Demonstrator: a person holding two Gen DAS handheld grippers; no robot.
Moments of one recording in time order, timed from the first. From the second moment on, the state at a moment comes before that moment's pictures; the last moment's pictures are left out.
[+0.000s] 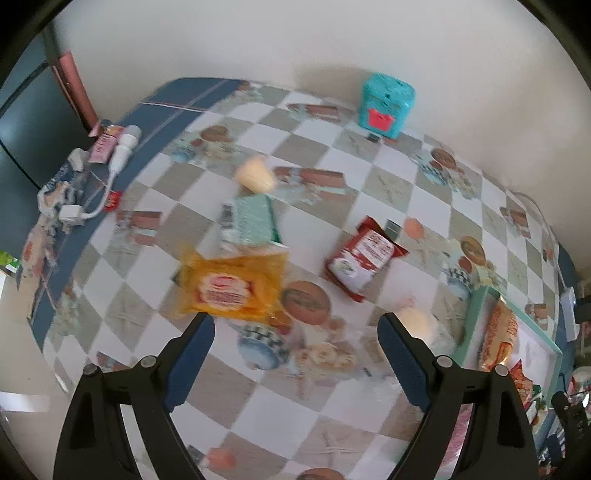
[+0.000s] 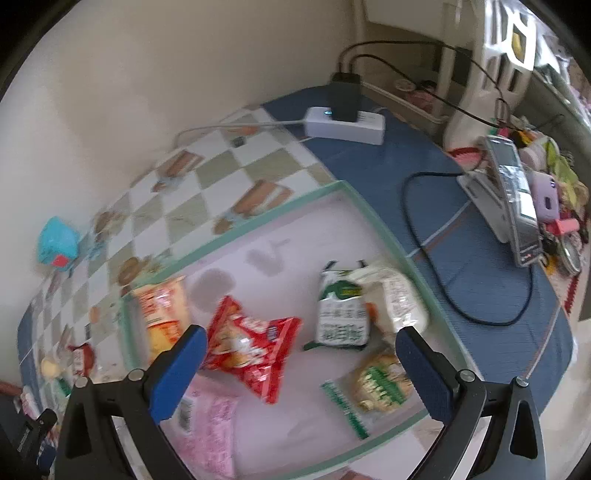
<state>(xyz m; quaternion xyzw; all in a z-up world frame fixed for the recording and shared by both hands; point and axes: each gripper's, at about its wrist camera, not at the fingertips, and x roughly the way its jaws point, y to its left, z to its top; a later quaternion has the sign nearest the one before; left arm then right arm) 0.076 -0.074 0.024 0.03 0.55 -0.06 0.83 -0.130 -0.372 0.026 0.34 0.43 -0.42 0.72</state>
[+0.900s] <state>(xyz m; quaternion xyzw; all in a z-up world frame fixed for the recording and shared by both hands) 0.093 0.065 0.039 -0.01 0.52 0.05 0.85 -0.048 -0.253 0.031 0.24 0.46 -0.29 0.80</state>
